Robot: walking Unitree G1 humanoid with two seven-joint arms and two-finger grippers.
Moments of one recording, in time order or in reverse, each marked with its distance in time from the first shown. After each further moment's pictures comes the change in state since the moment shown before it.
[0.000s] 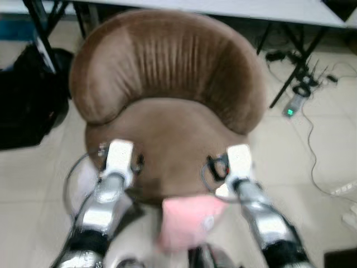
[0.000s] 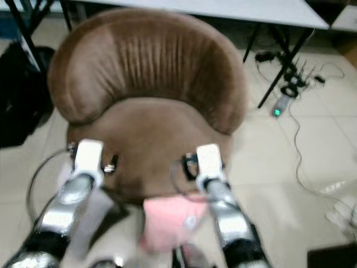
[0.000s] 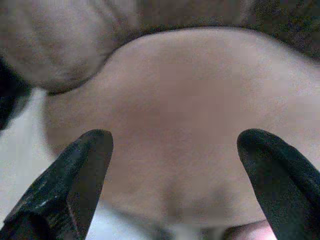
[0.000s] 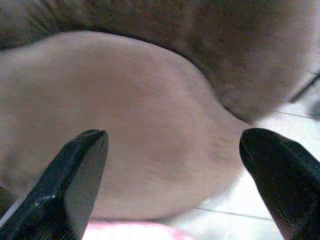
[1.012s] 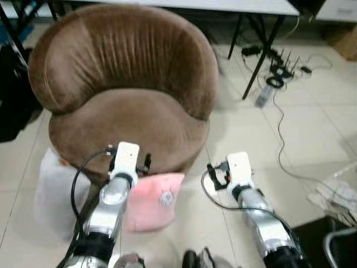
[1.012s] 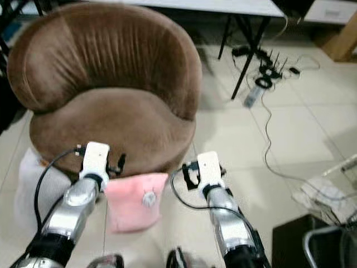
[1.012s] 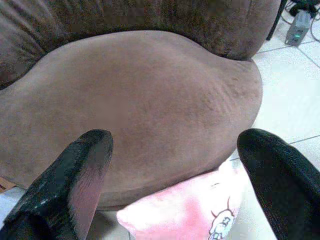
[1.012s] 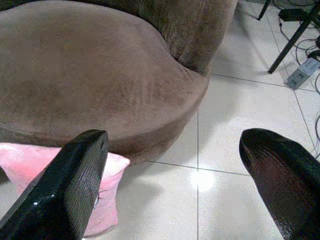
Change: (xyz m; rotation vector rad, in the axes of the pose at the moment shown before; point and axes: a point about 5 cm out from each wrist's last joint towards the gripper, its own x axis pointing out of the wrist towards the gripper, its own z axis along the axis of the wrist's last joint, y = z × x) left arm -0.004 -0.003 -0.001 0.013 -0.026 -0.007; right arm -0.006 0.007 -0.011 -0.007 0.034 0.045
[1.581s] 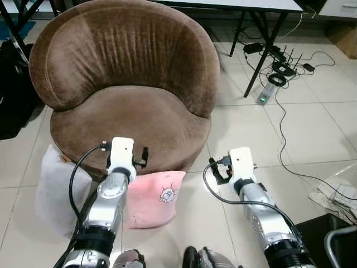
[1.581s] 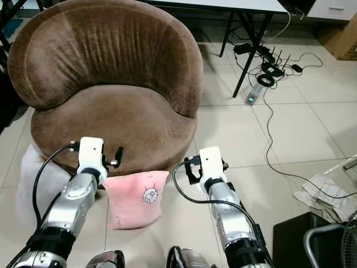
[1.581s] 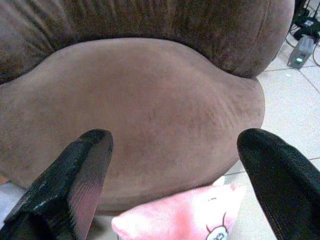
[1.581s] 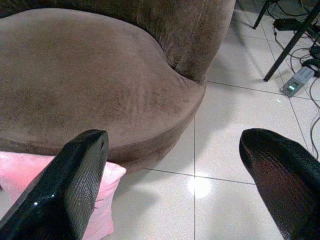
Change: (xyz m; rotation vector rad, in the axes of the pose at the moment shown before) left arm 0.008 0.005 0.015 -0.090 -0.047 0.020; right arm 0.005 -0.008 0.013 -0.011 -0.035 -0.031
